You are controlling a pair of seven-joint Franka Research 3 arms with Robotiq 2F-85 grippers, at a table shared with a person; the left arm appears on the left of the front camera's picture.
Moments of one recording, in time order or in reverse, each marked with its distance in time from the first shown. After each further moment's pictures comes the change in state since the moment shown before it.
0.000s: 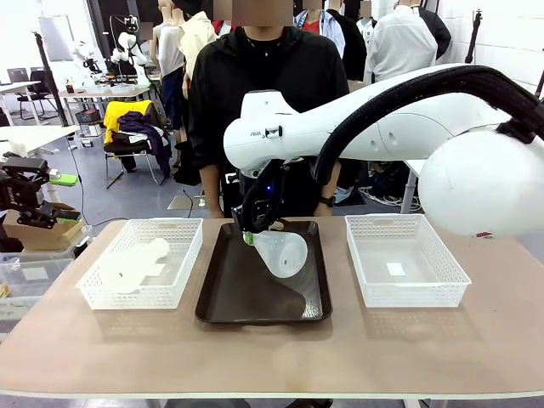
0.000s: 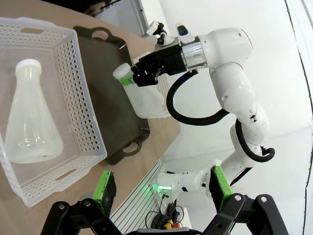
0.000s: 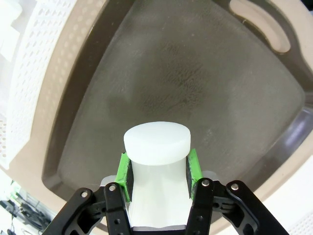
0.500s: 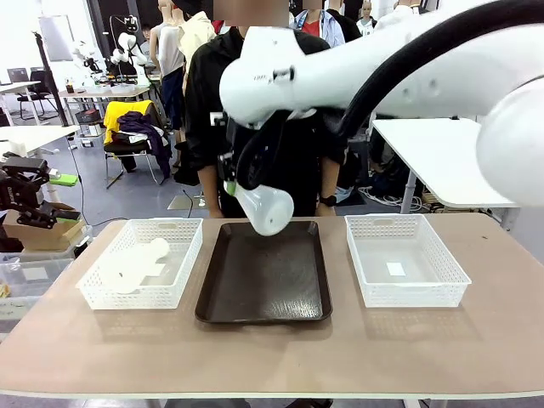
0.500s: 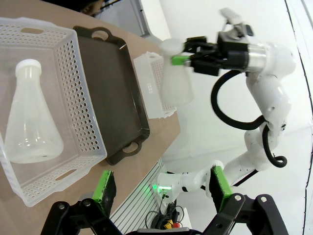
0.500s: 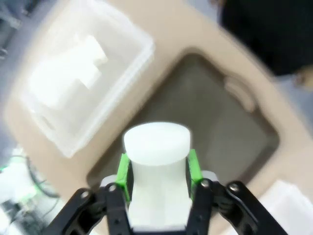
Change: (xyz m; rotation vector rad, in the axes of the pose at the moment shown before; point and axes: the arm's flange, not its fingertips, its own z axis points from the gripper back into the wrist) left arm 0.000 0.000 0.000 0.000 0.000 0.000; right arm -0.022 0.027 0.147 0.066 -0.386 0.148
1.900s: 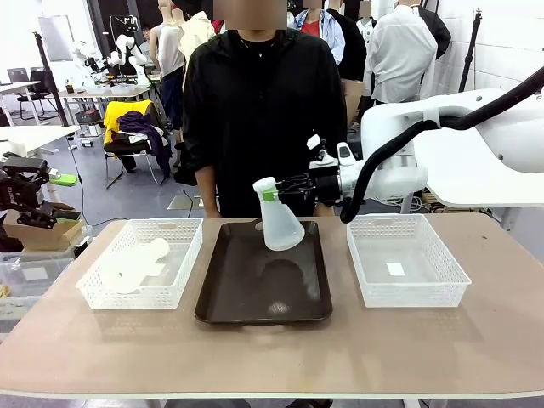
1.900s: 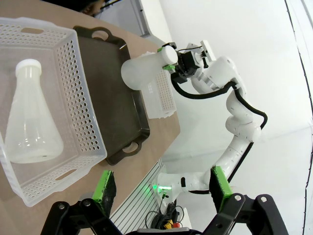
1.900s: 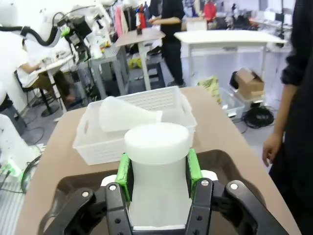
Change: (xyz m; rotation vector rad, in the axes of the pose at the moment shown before) left arm 0.000 0.000 0.000 0.000 0.000 0.000; right arm -0.158 -0.167 -0.099 0.541 -0.875 0.425
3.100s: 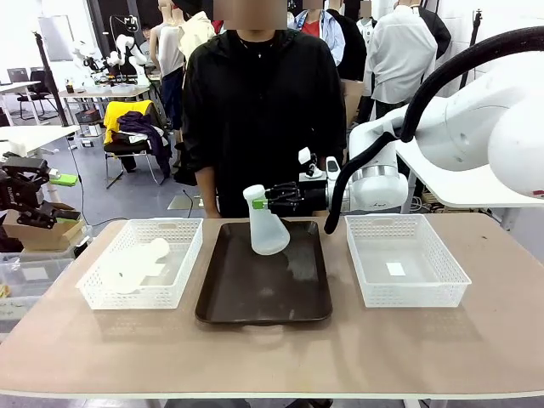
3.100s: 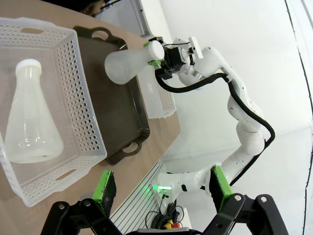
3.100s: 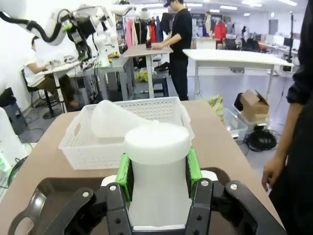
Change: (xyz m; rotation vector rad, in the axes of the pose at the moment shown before) left arm 0.000 0.000 0.000 0.000 0.000 0.000; right arm -0.033 -0.026 -0.040 0.068 -0.083 0.072
